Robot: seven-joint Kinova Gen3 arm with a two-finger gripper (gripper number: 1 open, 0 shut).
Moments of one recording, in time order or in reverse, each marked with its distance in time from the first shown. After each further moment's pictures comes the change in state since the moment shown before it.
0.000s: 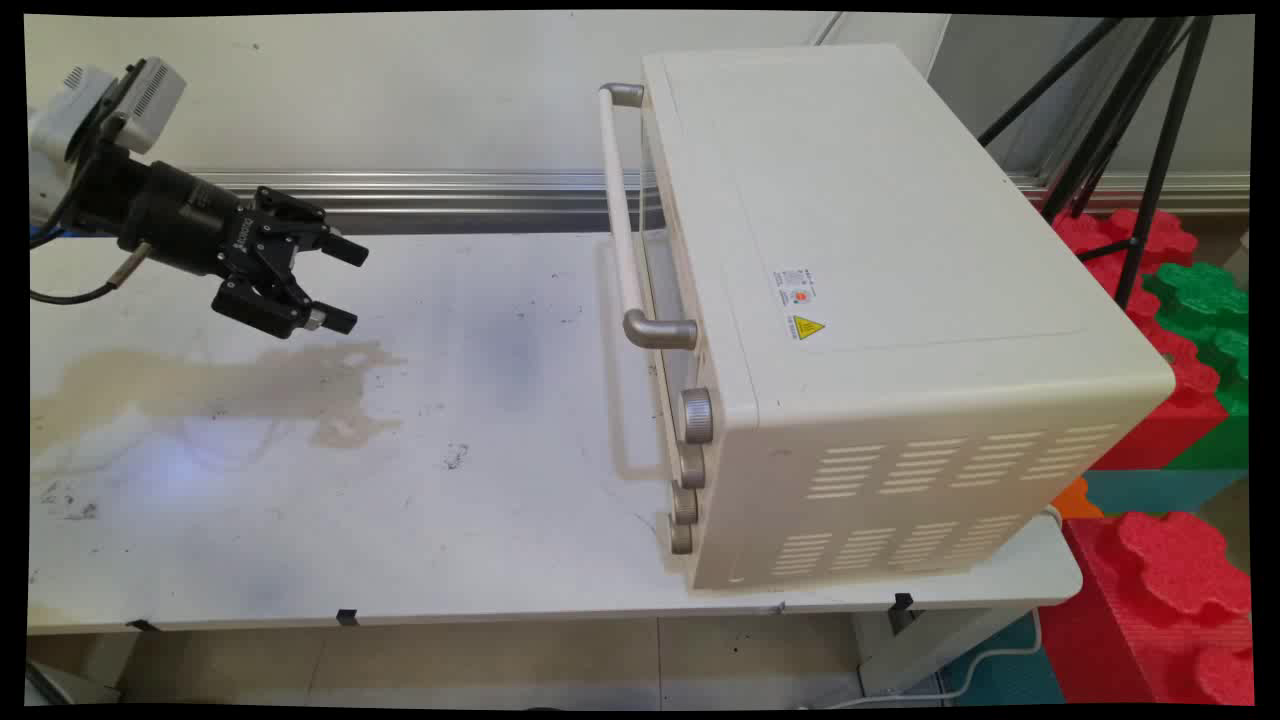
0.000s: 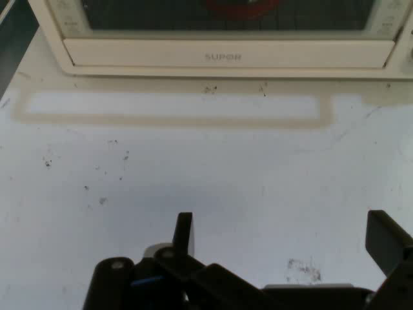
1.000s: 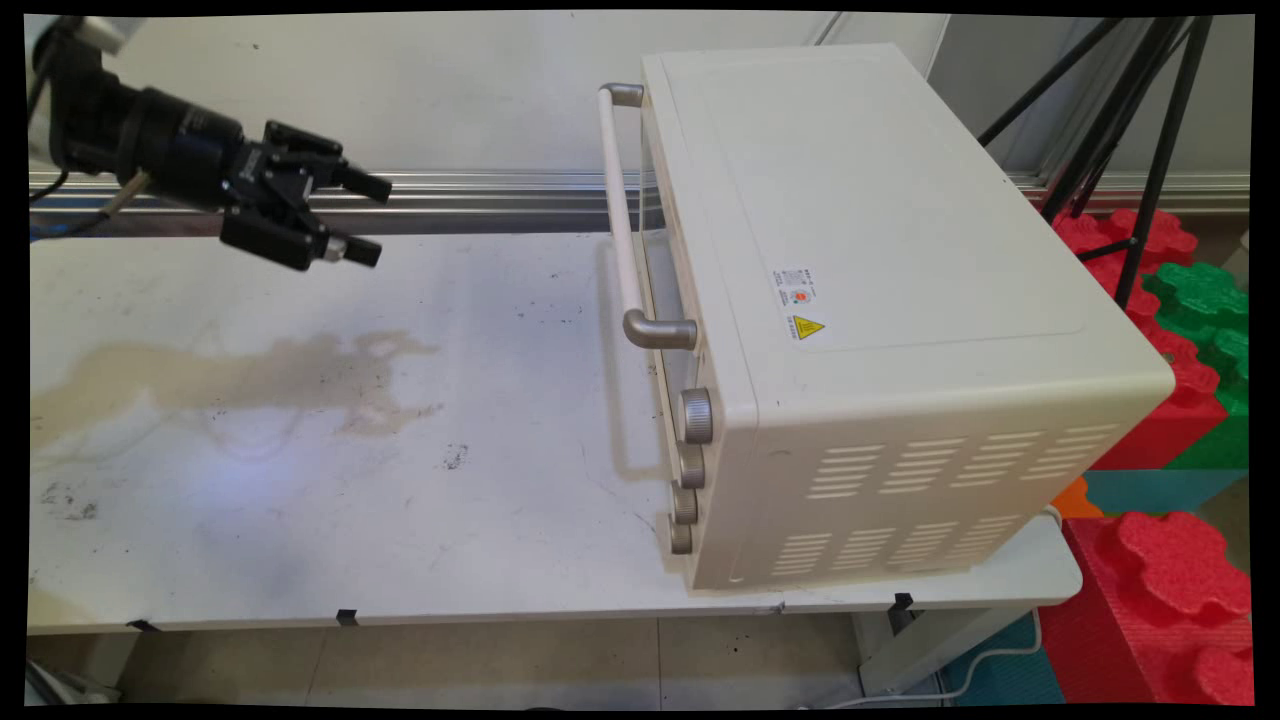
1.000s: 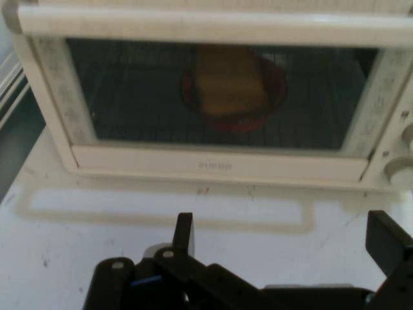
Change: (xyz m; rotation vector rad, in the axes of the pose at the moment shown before) arm 0.046 -0.001 -0.012 -0.017 0.155 -0.033
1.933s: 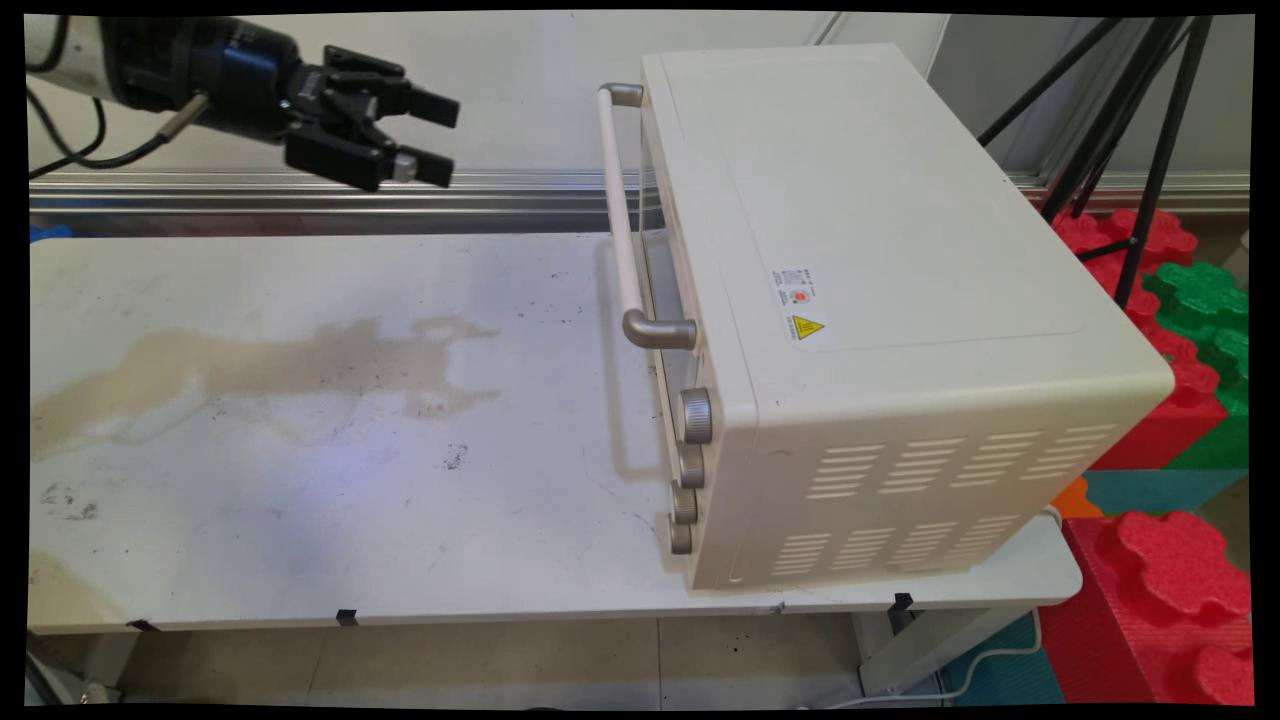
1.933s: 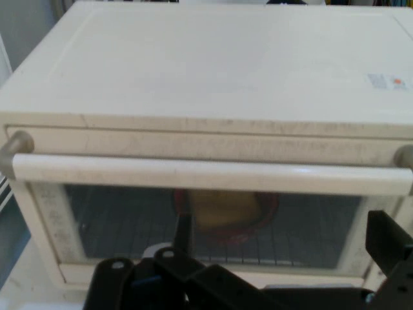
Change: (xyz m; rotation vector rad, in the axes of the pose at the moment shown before) arm 0.057 -0.002 0.029 -0.026 0.159 0.001
